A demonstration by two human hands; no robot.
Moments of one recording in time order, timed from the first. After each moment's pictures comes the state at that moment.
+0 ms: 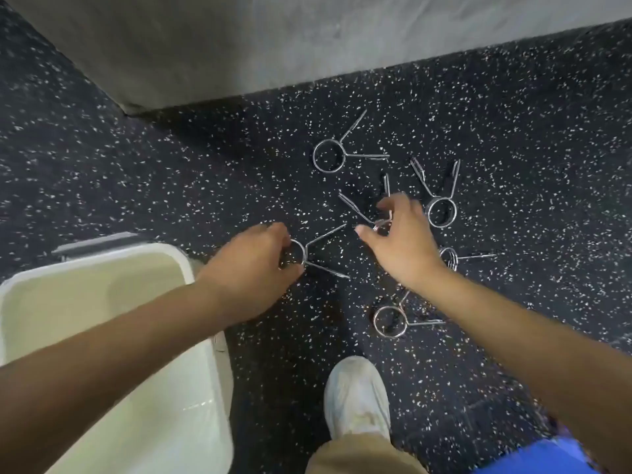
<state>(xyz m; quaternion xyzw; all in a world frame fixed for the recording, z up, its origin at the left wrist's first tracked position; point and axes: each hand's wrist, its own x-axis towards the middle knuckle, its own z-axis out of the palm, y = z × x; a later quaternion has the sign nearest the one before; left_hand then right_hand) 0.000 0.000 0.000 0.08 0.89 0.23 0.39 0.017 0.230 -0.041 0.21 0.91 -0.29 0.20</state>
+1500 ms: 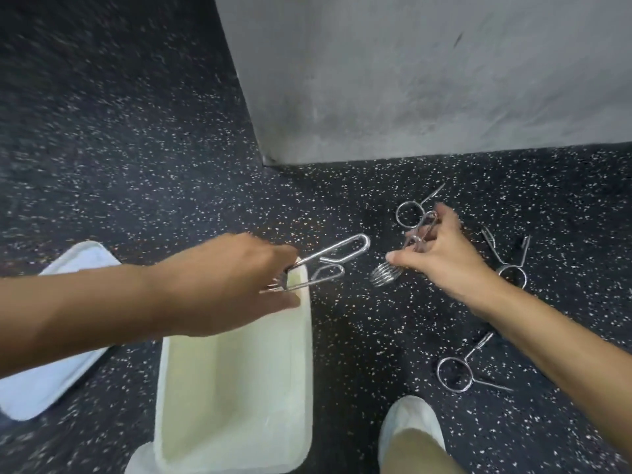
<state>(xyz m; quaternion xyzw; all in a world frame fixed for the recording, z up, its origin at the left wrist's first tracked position) 0.019 -0.138 0.117 0.26 0.92 0.12 0.28 -0.008 0.157 0.041 0.13 0.85 -0.45 0.25</state>
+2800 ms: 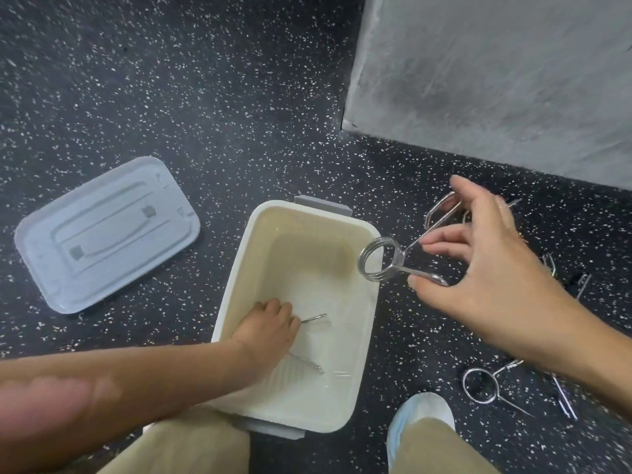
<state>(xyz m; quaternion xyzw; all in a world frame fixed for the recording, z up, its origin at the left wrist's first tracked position) 0.168 -0.170 -0.068 0.21 0.90 -0.13 0.36 0.031 0.049 0.119 -0.10 0.91 -0.31 0.26</state>
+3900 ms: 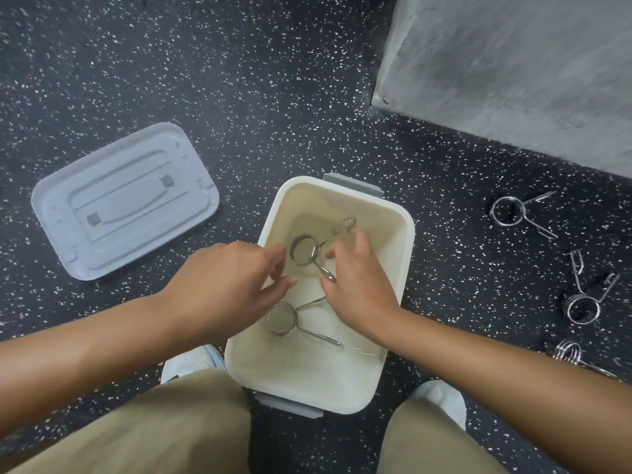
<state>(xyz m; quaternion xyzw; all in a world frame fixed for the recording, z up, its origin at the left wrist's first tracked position) 0.150 -0.246 0.029 0.01 0.96 0.18 0.22 0.087 -0.053 -0.031 -0.20 0.92 -0.19 0.28</state>
